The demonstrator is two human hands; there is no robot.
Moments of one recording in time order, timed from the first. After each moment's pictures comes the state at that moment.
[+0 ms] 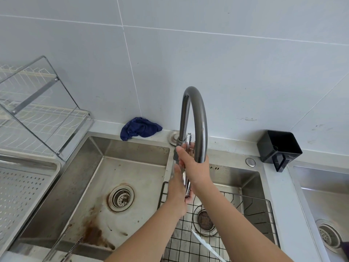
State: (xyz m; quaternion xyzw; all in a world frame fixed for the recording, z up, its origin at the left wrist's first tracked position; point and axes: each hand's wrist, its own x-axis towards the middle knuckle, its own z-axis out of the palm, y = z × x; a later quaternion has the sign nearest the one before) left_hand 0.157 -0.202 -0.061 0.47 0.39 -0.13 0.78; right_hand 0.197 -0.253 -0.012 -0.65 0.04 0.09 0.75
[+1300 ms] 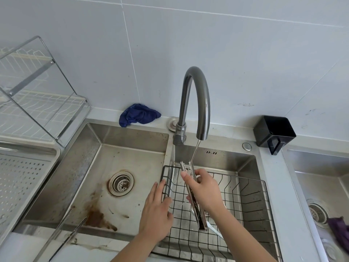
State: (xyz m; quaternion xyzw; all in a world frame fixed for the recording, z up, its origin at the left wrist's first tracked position) left_hand 0.029 -0.144 -0.151 0.98 0.02 -0.06 0.18; right_hand 0.113 -0.304 -0.060 -0.84 0.06 0.16 0.51
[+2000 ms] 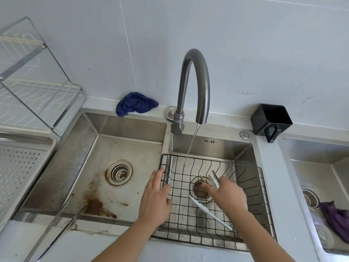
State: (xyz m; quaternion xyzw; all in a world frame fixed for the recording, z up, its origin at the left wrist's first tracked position) left_hand 0.029 -0.146 -0.150 0.98 0.01 -0.05 0.19; right_hand 0.094 -0.382 -0.114 -0.98 0.07 0.14 0.12
